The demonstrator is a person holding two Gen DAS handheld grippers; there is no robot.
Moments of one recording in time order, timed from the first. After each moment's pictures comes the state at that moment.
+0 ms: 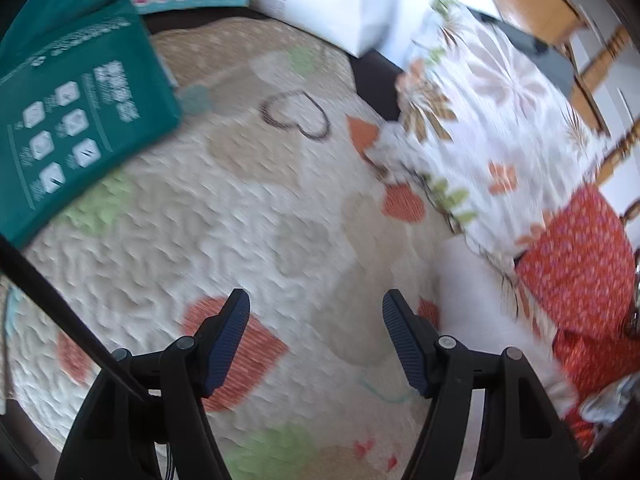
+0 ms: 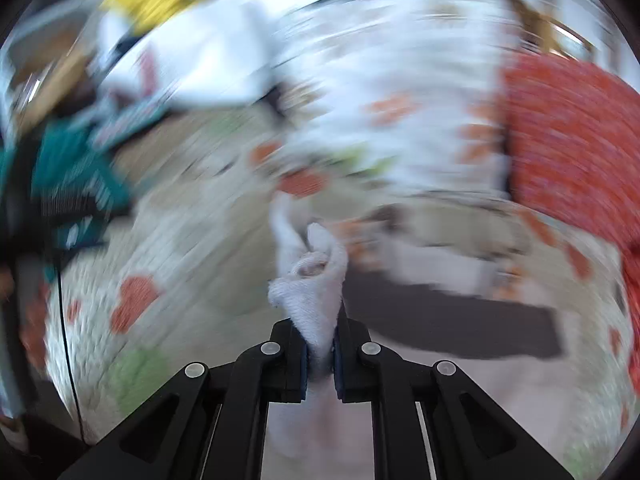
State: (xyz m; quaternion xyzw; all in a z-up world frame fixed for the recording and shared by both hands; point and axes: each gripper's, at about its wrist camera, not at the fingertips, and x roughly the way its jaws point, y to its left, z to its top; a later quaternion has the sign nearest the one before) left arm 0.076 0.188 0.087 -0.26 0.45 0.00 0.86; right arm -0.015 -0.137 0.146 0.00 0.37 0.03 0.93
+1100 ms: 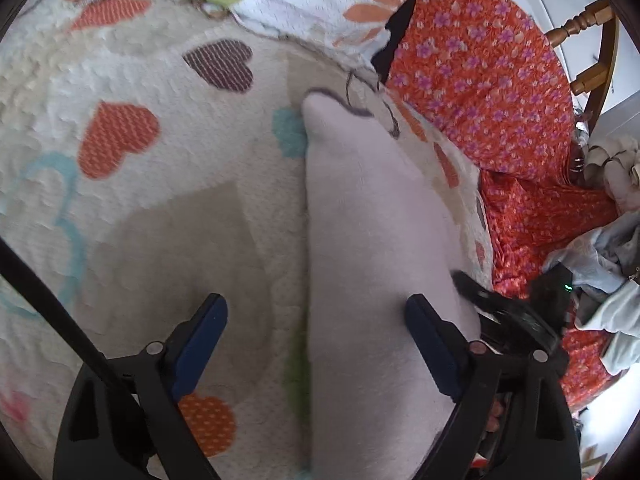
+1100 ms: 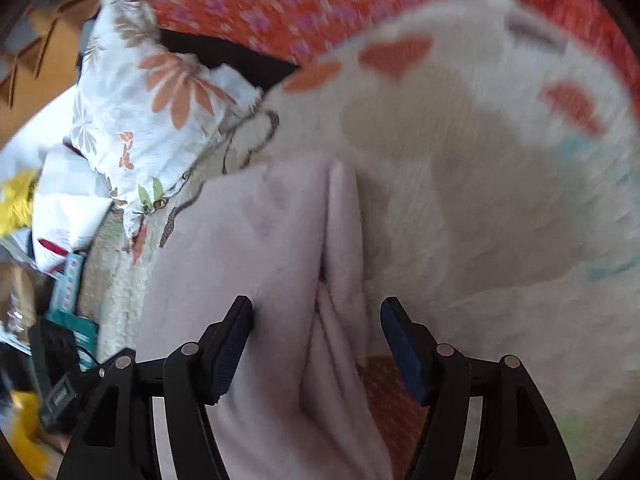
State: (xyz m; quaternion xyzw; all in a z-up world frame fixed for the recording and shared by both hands) left arm 0.079 -0.086 0.011 -0.20 0.55 -0.27 0.77; right arm -0.006 -0.412 0.018 0.34 0.45 0.01 0.83
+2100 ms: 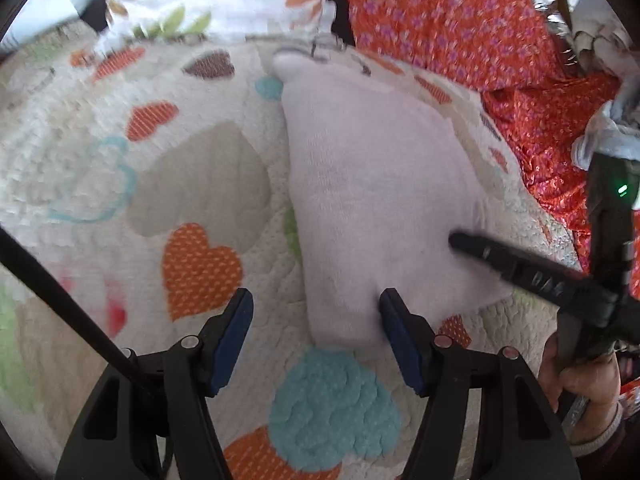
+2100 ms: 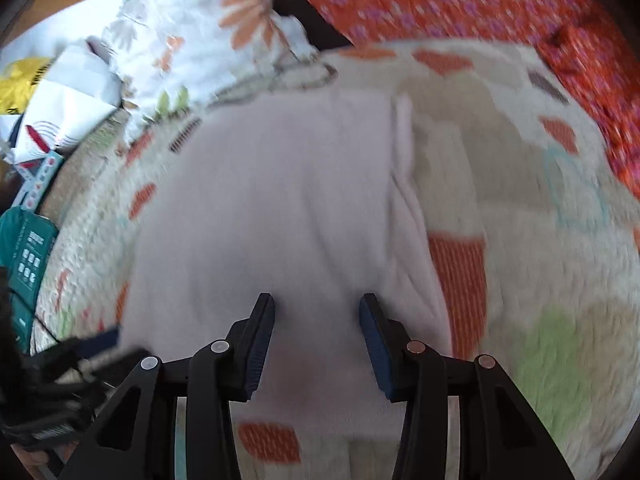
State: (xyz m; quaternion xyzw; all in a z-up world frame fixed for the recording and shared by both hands) left arm -0.041 -0.091 0.041 -0.02 0.49 -0.24 0.84; right arm -0.084 -0.325 0.035 0.16 0.49 -0.04 0.85
